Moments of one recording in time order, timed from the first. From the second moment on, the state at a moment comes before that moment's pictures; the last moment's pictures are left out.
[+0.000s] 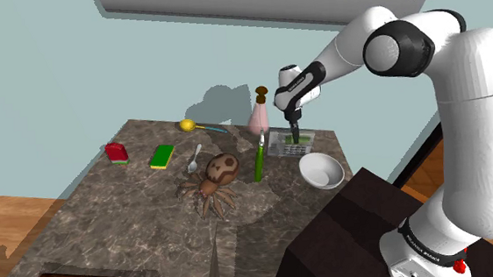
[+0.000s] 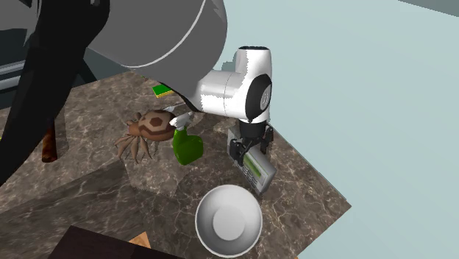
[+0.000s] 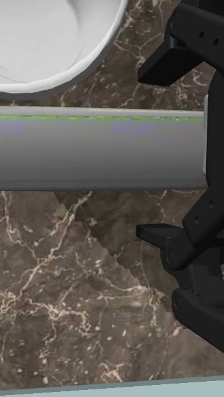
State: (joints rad) arm -0.09 0.65 -0.18 -1.86 -0.09 2.30 -0.98
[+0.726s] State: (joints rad) arm -0.09 0.66 -0.18 -1.86 -0.08 2.30 -0.98
